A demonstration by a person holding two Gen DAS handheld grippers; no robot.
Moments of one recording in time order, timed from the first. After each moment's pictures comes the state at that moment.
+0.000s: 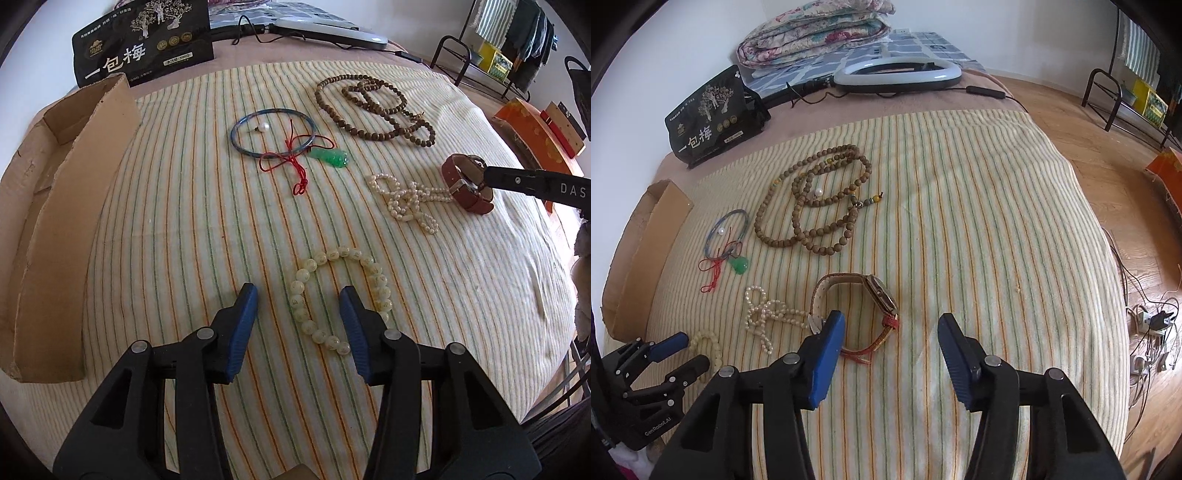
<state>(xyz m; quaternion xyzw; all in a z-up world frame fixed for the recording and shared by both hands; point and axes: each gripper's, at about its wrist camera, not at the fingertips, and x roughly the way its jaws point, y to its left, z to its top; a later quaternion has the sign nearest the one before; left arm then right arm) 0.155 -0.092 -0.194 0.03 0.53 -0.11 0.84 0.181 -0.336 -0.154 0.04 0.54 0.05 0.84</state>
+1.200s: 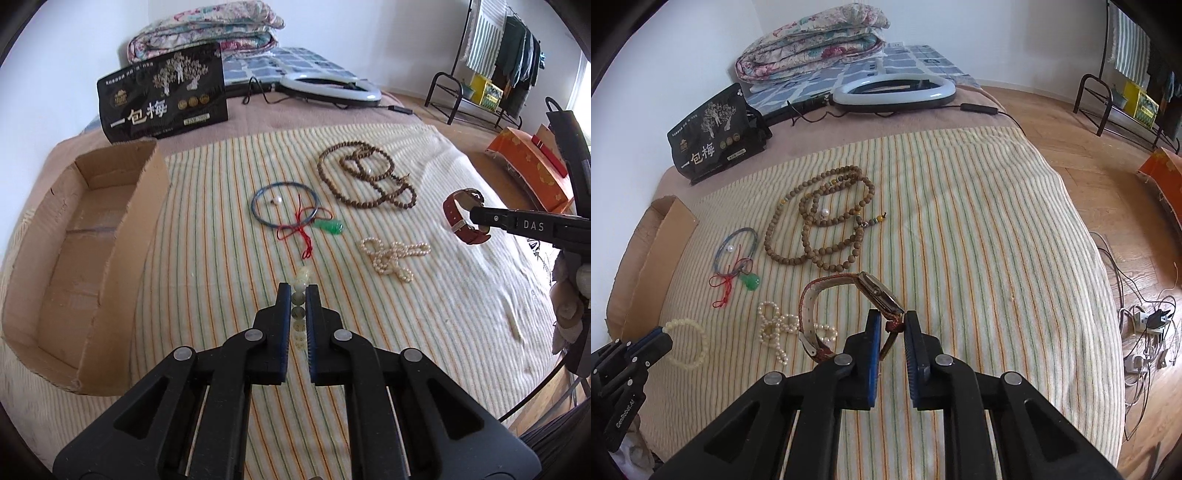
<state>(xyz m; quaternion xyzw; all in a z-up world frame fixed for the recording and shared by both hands) 0.141 -0.080 -0.135 0.02 0.45 -0.11 0.89 0.171 -0.329 -0.126 0.04 0.50 0.04 0.86</state>
